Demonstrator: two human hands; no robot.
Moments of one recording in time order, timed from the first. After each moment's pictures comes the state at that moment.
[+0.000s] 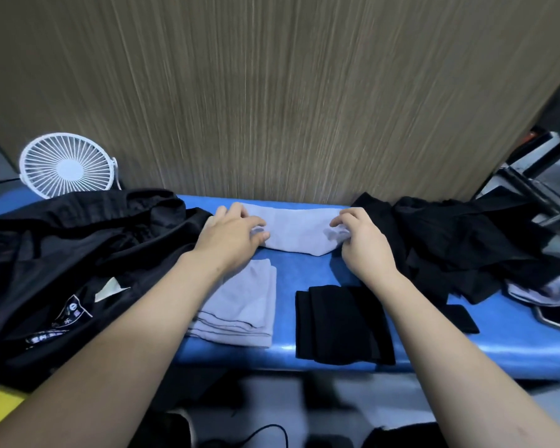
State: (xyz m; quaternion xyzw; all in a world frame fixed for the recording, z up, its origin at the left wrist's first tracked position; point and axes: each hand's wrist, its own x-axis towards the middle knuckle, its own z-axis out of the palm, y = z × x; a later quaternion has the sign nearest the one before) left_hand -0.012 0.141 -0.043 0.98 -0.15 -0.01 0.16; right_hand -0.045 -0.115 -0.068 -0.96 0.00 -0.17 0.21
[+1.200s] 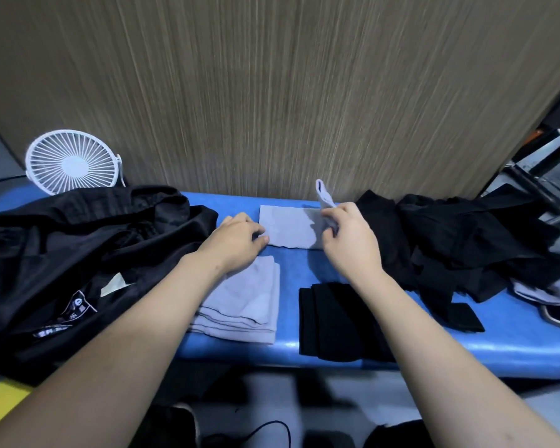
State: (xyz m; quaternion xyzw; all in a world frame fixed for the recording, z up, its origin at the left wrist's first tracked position) left_hand -0.006 0.145 -0.059 0.96 -0.16 -0.06 0.22; right_hand -0.049 -0.075 -0.055 -0.94 0.02 -0.20 0.26
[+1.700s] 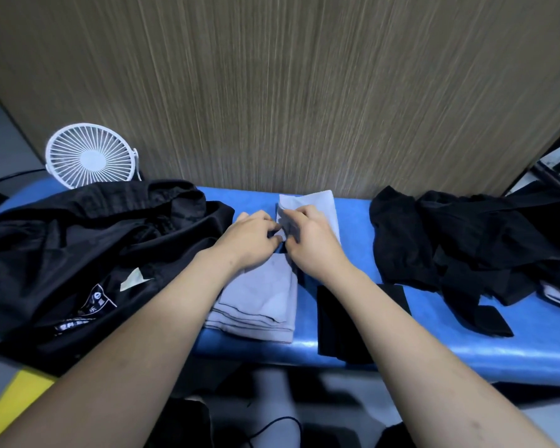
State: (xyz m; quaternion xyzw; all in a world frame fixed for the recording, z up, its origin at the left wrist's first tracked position) left_hand -0.004 0.148 -0.059 0.96 -0.18 -0.07 0.21; right_hand -0.028 -0.008 -0.072 -0.95 -0.08 -0.06 0.30
